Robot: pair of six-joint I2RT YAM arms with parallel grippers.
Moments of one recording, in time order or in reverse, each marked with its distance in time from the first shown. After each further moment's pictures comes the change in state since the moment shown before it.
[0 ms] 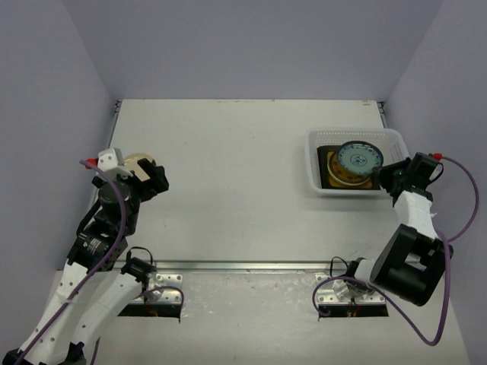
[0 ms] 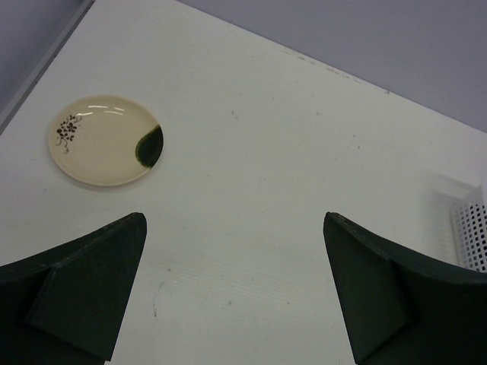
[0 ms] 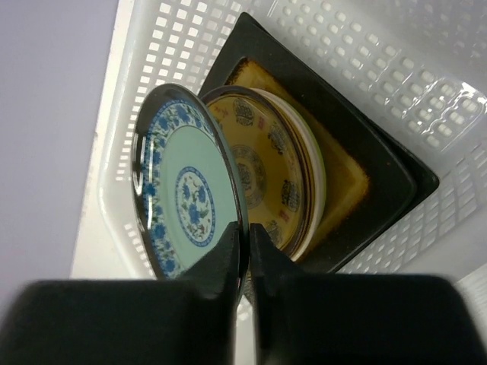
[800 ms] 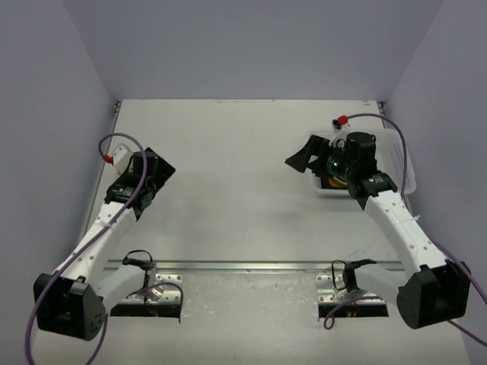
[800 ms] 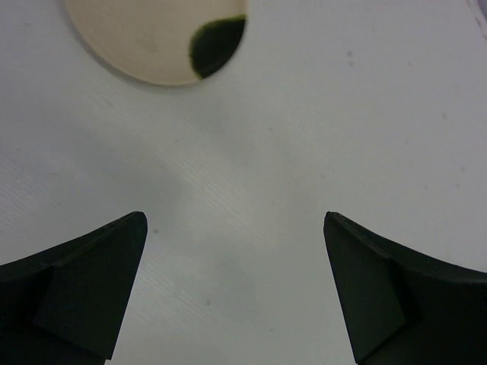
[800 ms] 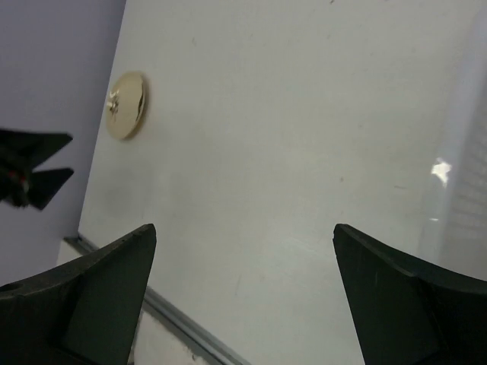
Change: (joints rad) left arm 0.212 0.471 -0.032 0.043 0.064 -0.458; right arm 0.712 -0.157 0.158 -0.155 -0.152 -0.287
